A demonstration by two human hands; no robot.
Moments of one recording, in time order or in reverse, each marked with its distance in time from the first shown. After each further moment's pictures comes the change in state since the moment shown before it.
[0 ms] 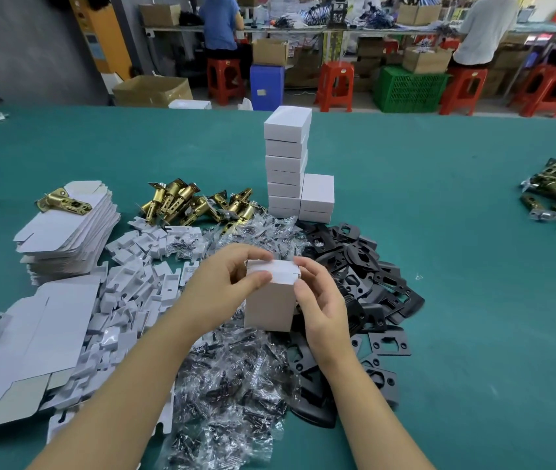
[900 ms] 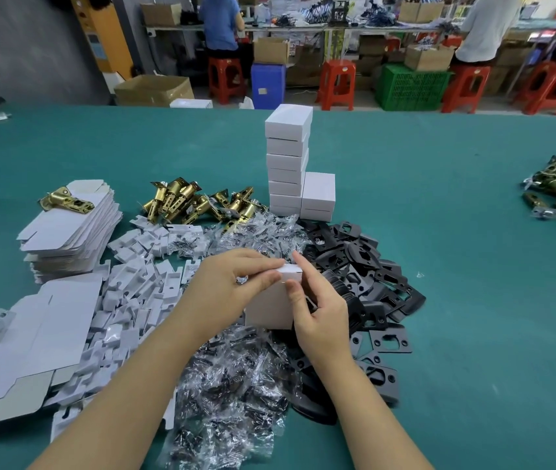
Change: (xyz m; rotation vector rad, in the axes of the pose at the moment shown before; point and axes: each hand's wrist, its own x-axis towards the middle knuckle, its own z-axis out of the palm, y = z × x) left_hand -0.009 0.011 0.002 0.055 0.013 0.125; right_hand -0.003 0.001 0.001 -0.435 0.030 -0.254
